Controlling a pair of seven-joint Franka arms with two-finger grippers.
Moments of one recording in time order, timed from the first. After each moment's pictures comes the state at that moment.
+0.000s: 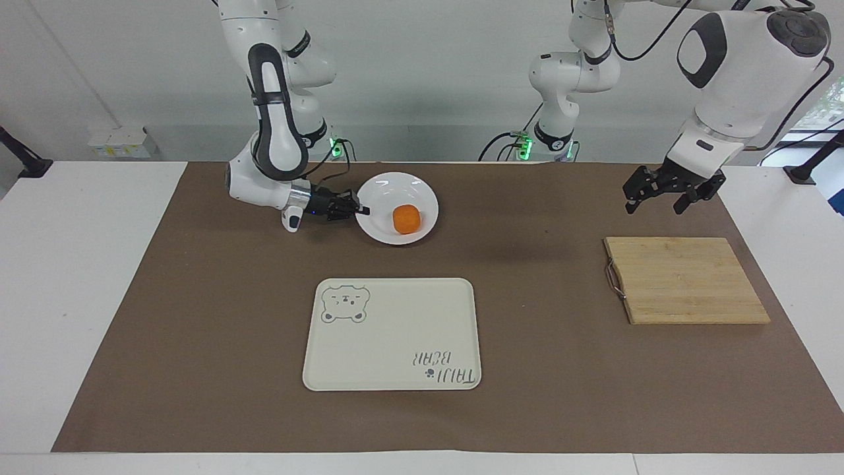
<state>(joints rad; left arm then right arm) -0.08 0.08 -0.01 -1.55 -0.03 1.63 -0.03 0.11 0.03 -0.04 -2.54 1.15 2.01 -0.89</state>
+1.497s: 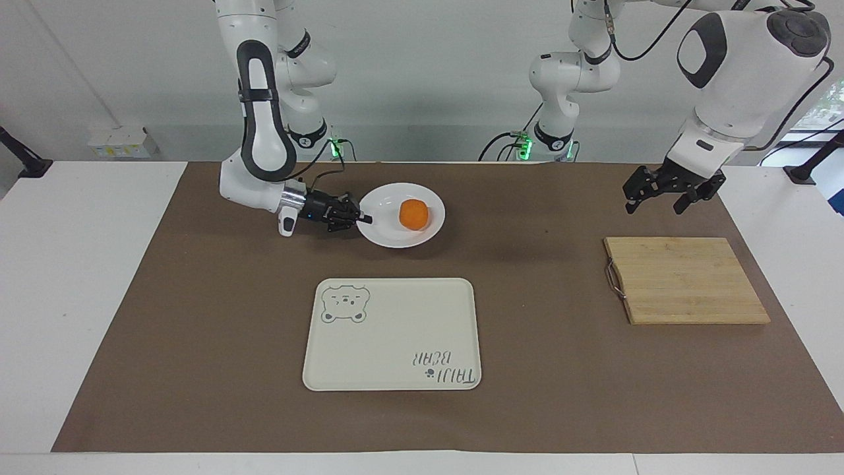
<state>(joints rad) -0.08 0.08 -0.01 -1.55 -0.03 1.63 -0.03 0.11 0.06 -0.04 -2.43 1.28 1.99 -0.97</state>
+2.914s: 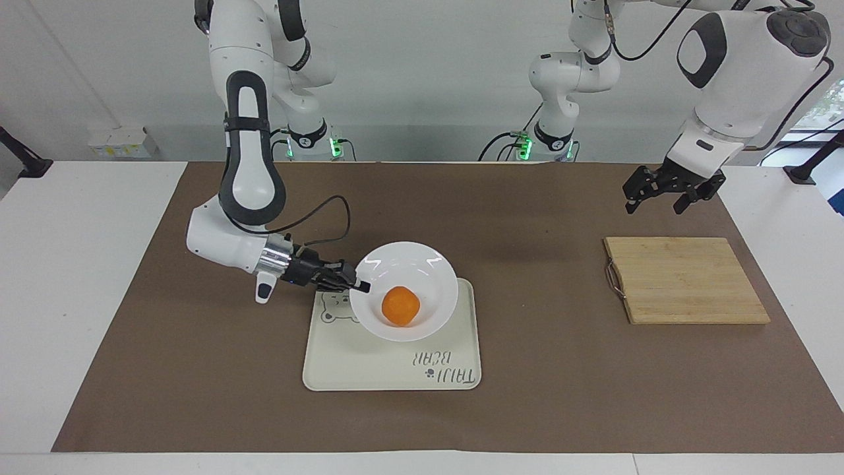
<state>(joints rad) -0.08 0.08 -0.01 -1.55 -0.03 1.63 -0.03 0.10 0.57 -0.05 -1.67 1.20 2.04 -0.46</state>
